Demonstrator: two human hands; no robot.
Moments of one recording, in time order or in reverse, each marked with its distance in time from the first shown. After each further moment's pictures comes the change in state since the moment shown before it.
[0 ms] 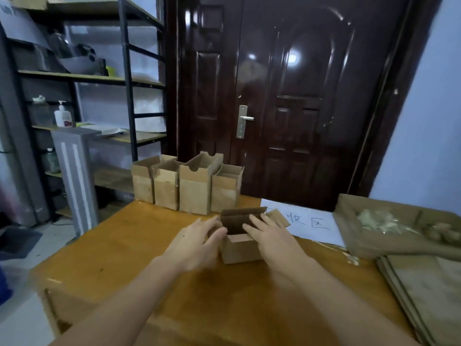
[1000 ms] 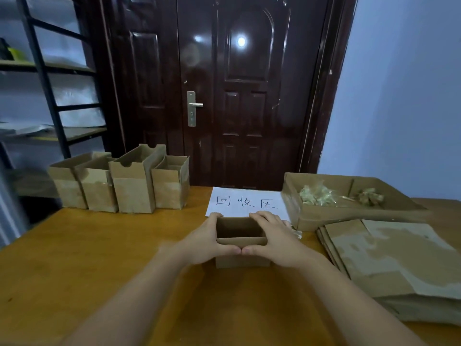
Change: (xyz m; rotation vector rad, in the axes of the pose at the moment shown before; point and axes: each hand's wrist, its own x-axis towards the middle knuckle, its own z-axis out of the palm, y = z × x) left_hand 0.068 0.093 0.097 -0.318 -0.434 0.018; right_hand -0.089 0.104 -0.004 0.378 -0.058 0.295
